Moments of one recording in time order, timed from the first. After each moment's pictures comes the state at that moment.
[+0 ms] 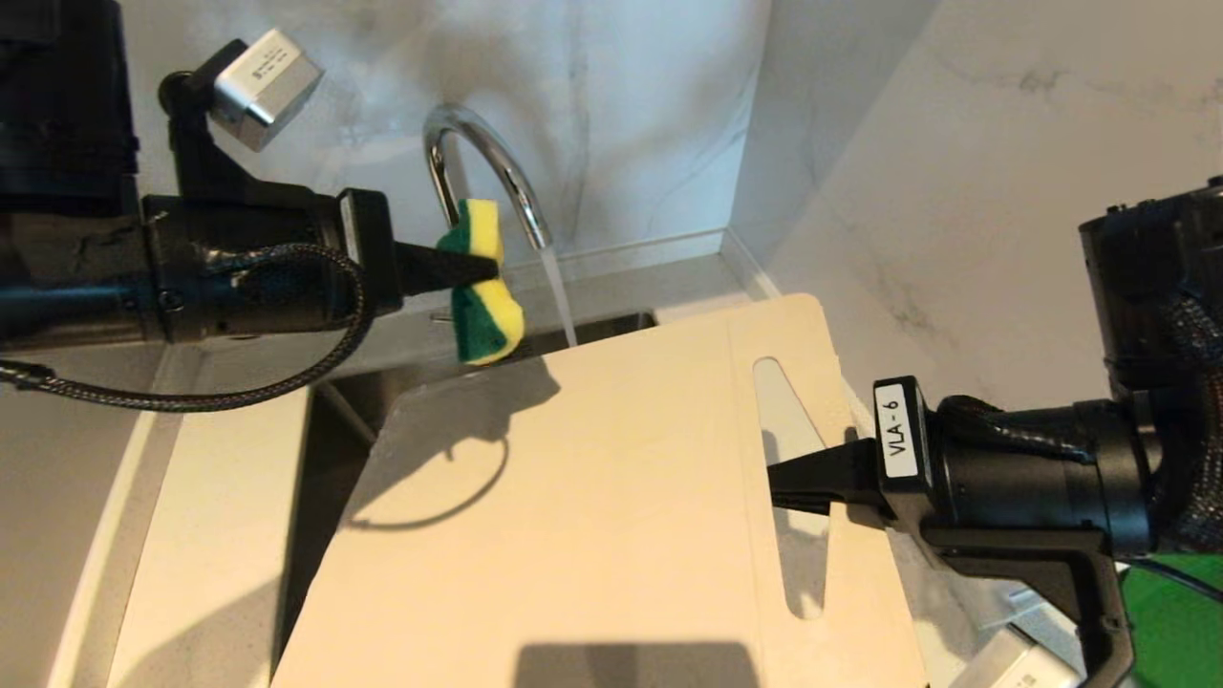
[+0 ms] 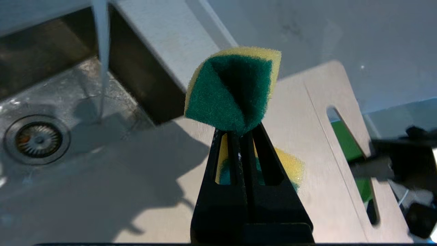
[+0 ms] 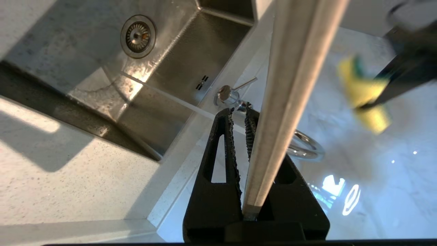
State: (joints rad) left arm -0.70 1.53 -1.37 0.02 -0.11 -0.35; right arm 0.45 1.31 -1.01 0.20 0.54 -2.35
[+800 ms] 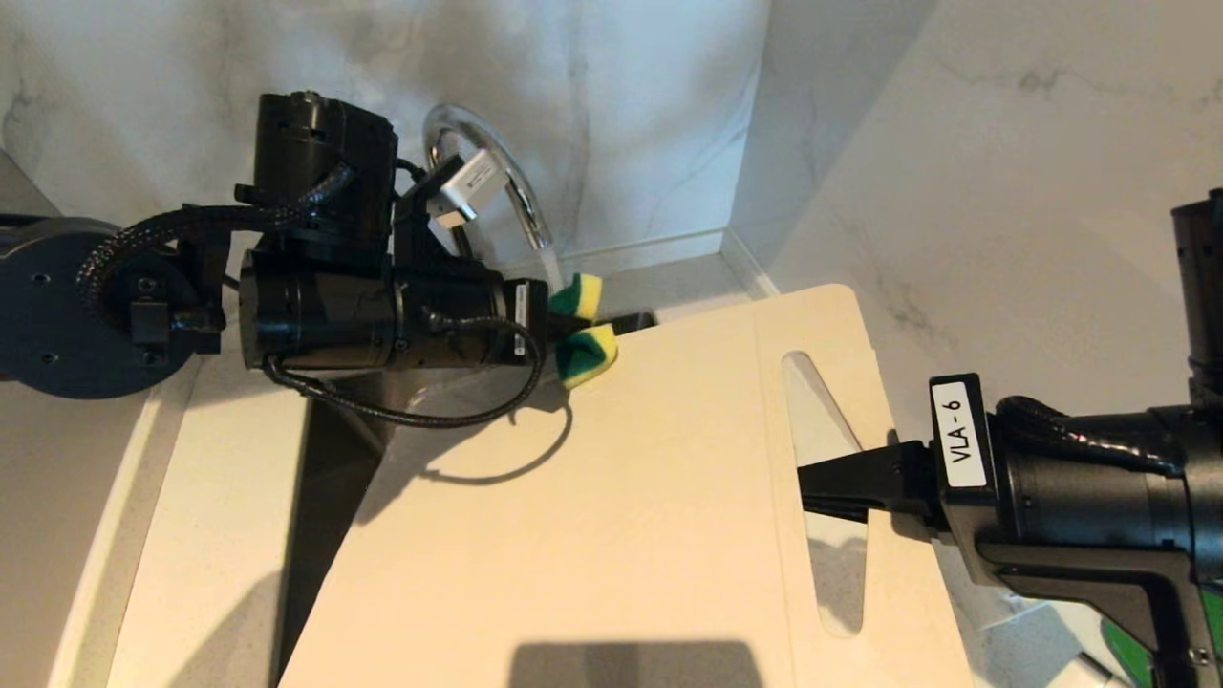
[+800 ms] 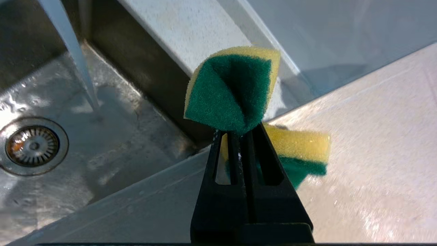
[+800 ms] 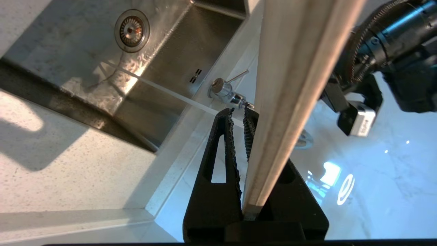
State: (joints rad) left arm -0.70 1.78 -1.50 0.03 -0.15 -0.25; right arm 0.44 1.24 -1.00 0.20 0.54 -2.34
